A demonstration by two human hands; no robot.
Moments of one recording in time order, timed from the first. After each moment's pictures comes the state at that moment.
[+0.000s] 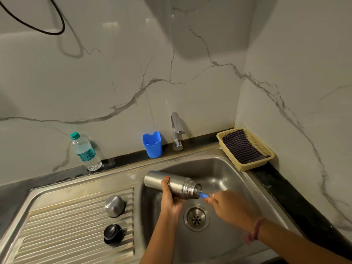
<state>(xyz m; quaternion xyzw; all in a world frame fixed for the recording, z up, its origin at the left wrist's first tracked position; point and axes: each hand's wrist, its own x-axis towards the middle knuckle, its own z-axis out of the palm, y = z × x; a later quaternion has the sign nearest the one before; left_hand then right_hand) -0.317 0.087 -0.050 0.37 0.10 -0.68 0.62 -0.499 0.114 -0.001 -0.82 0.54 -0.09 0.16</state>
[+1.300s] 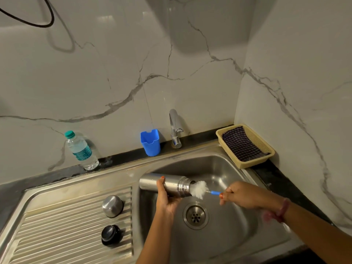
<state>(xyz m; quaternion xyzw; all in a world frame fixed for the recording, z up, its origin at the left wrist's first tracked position) -0.307 0.081 -0.051 0.38 0.14 -0.68 0.61 -0.535 0.090 0.030 -0.72 0.56 -0.02 0.41</state>
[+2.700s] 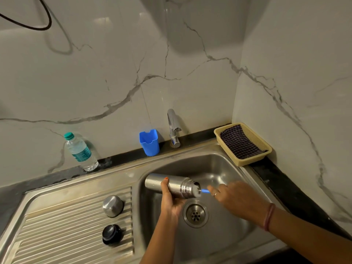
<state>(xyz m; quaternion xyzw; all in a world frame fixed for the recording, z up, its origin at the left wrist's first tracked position) -0.322 0.093 -0.047 0.37 0.12 -0.70 0.60 -0.524 0.115 0.022 -0.91 0.39 -0.01 -0.15</state>
